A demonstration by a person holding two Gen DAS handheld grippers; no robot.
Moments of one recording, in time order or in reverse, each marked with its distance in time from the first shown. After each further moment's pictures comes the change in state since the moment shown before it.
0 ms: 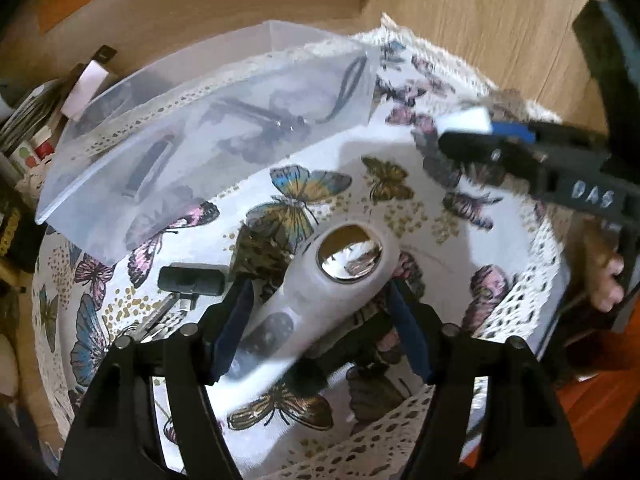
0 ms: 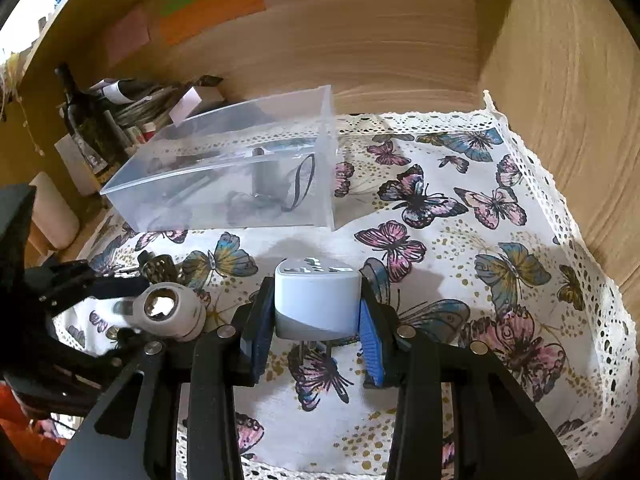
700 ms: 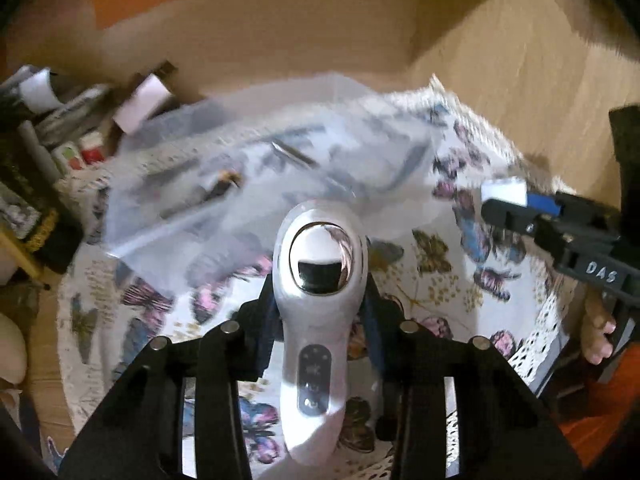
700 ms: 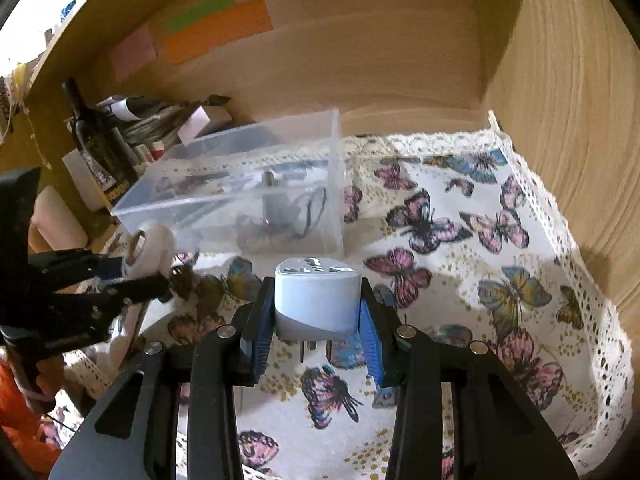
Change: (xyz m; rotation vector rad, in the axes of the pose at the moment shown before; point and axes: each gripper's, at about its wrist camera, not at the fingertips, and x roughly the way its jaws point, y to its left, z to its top) left arm -0.034 0.040 0.019 -0.151 -0.160 0.050; right arm -0.008 0.007 0.015 -0.002 -0.059 0.018
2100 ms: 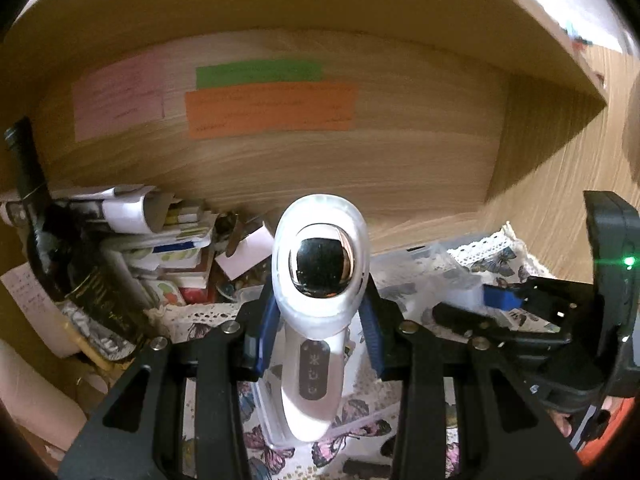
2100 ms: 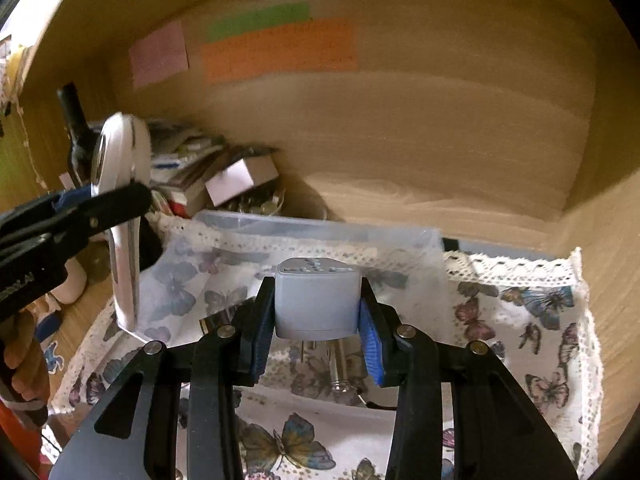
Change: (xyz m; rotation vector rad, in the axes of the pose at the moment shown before) left arm -0.039 0.074 0.093 -0.087 -0.308 0.178; right arm 0.068 0.069 0.104 -0.162 -0.031 0.034
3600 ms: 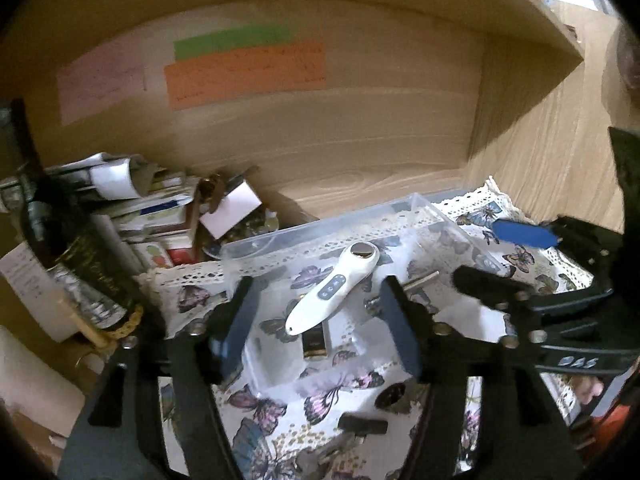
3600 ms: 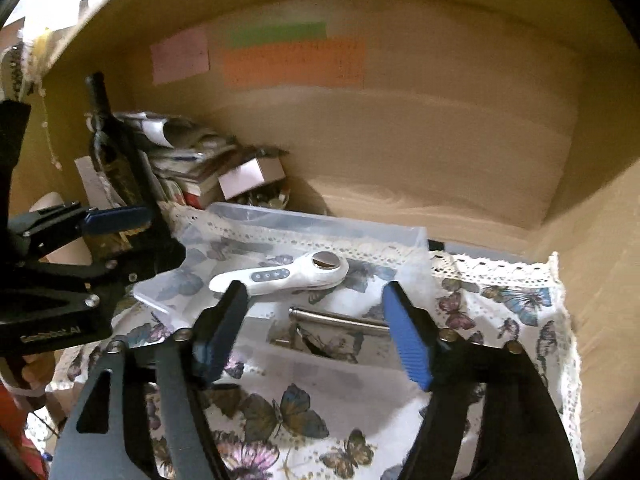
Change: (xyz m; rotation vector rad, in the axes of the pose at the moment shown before) left arm -0.020 -0.005 -0.028 0.056 0.087 -0.039; right arm -0.046 0.014 -0.017 -0.057 -0.064 -0.036
